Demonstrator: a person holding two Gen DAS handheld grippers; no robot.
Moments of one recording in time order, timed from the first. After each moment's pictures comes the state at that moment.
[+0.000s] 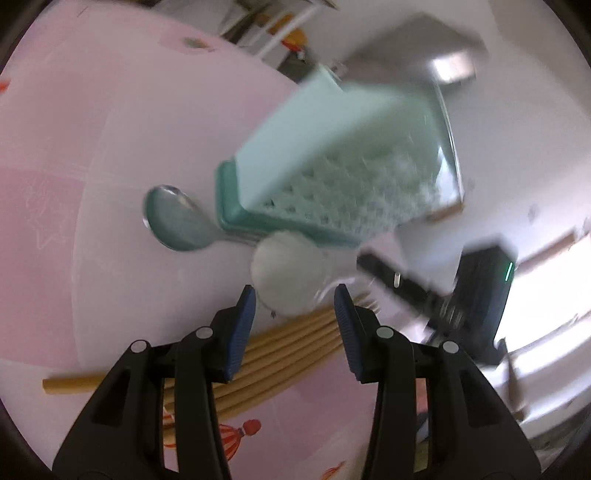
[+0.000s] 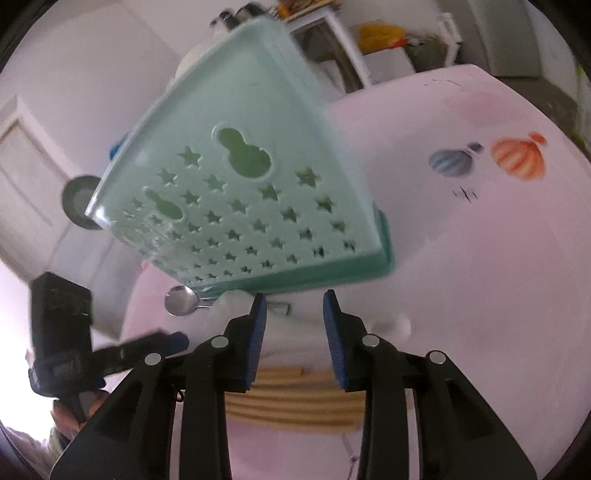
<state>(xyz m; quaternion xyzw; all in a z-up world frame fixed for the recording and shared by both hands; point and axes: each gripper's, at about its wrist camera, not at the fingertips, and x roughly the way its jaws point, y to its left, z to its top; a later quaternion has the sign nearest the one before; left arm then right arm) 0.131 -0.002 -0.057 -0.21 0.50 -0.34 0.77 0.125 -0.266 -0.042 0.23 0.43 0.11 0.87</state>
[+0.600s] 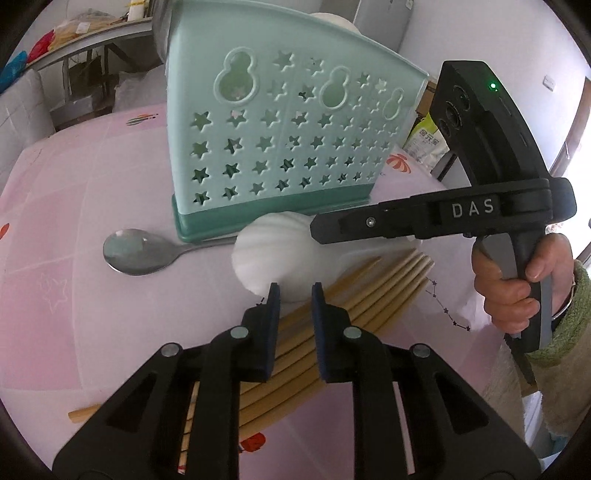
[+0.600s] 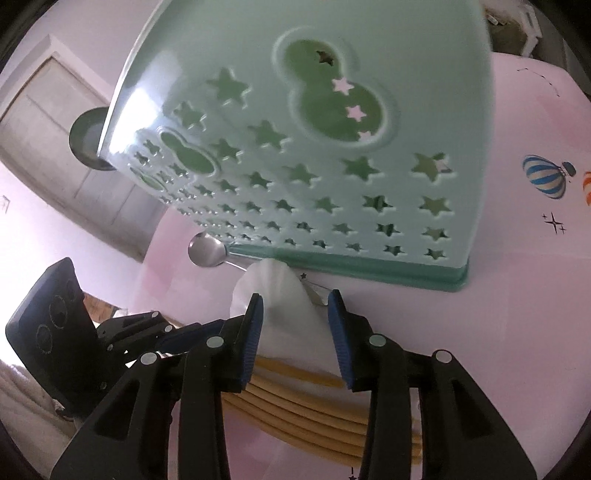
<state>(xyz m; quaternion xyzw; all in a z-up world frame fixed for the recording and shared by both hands) 0.067 -0.079 -0.046 0.02 0.41 -0.32 0.85 0.166 -0.241 -0.052 0.18 0.50 0.24 0.81</state>
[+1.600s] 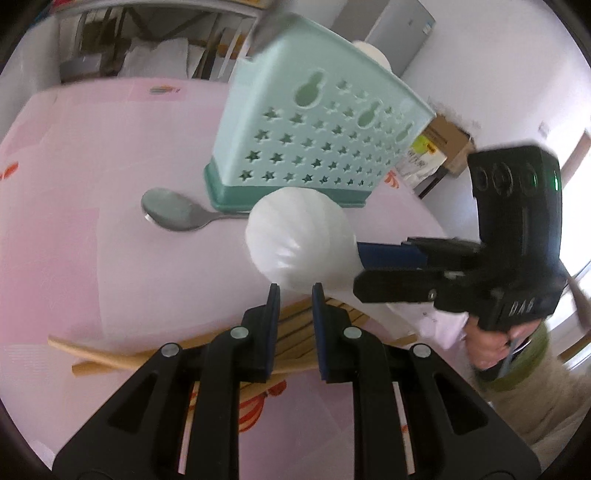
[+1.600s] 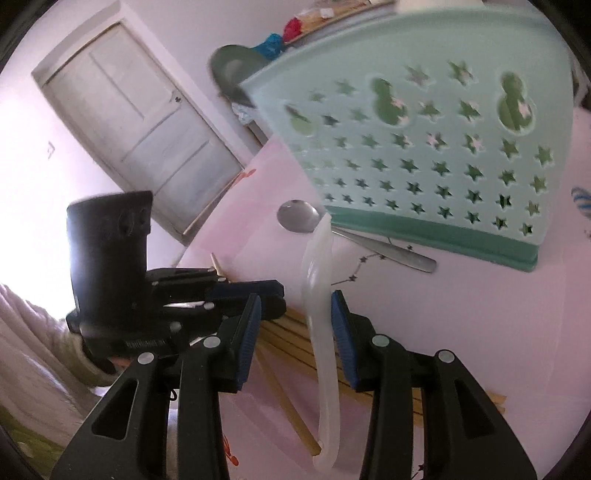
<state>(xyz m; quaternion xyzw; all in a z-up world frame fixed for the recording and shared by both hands) 0.092 -0.023 -0.066 -0.09 0.44 -0.35 0.82 0.104 -0.185 -0.027 0.12 0.44 0.33 0.83</state>
